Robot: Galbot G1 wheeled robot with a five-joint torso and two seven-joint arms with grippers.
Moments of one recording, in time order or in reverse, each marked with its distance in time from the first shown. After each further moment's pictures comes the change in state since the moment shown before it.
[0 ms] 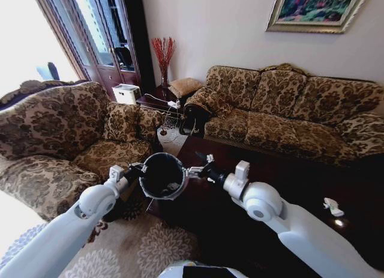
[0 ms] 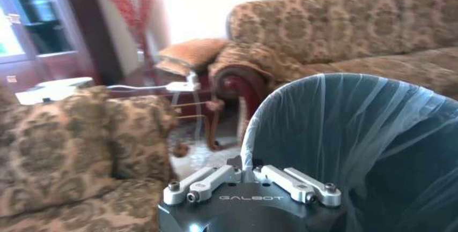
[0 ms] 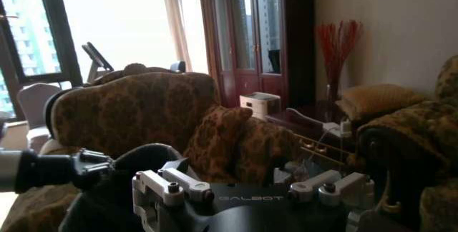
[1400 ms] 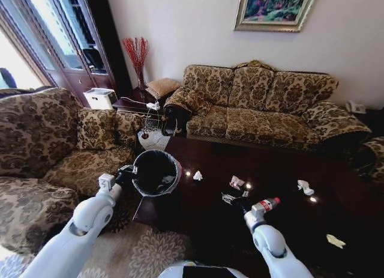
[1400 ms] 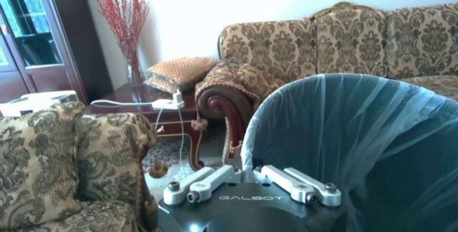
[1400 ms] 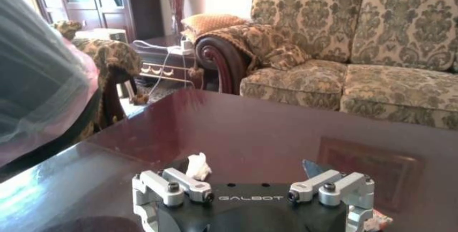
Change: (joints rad) left arm 0.151 -0.176 -0.091 -0.118 0.097 -0.030 -0.070; right arm -0.535 0.433 0.379 -0.434 -0.599 0.252 -0.237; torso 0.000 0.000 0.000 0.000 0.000
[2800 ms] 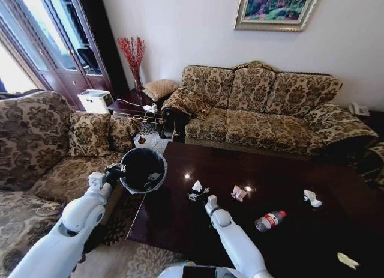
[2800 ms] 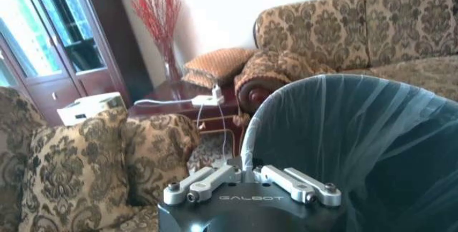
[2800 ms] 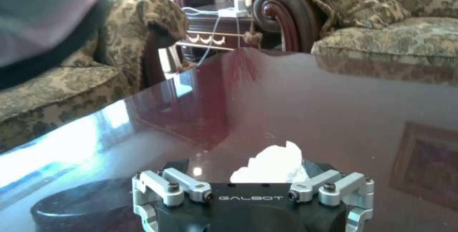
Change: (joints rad) left arm 0.016 0.049 -0.065 0.006 0.010 0.056 -0.099; right arm 0.522 0.312 -0.256 -0.840 -0.154 0.224 -0.104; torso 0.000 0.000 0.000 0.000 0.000
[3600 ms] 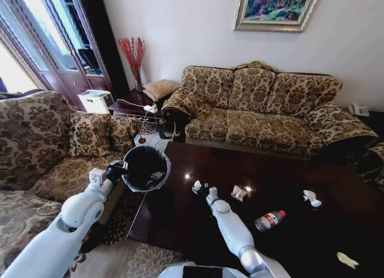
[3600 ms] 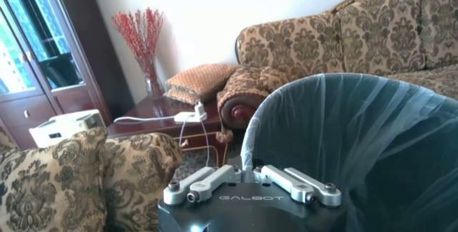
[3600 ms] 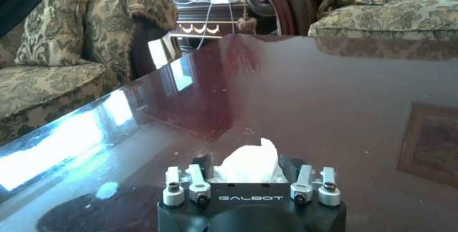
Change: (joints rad) left arm -0.027 0.037 0.004 -0.012 -0.028 -0.016 0.048; right arm 0.125 0.059 0.124 -0.209 -0.048 0.001 -0.124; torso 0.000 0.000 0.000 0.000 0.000
